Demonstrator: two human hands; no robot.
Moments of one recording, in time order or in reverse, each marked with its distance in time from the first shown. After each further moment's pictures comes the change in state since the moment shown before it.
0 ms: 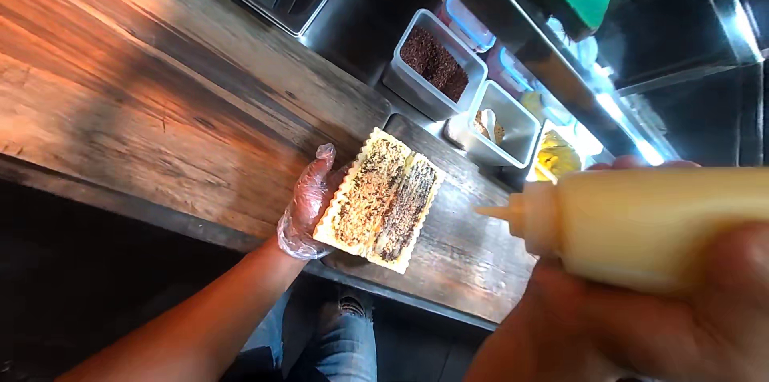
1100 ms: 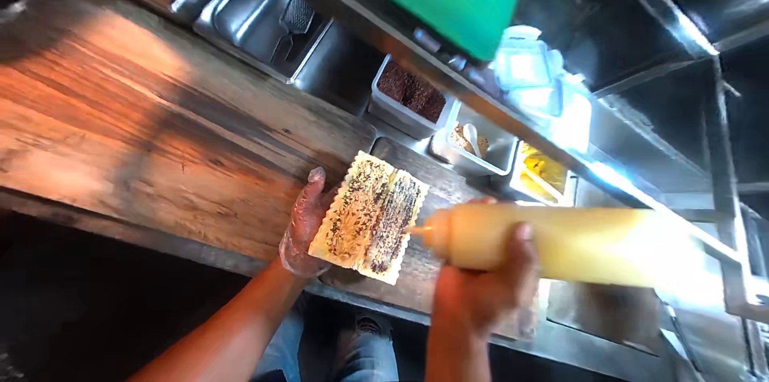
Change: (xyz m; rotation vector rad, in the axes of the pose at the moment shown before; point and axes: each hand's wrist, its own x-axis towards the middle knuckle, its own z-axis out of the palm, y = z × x) left_hand -0.006 -0.006 0.007 0.279 0.181 0.090; right_hand -0.057 0.042 -0.005 0.127 0.517 0.301
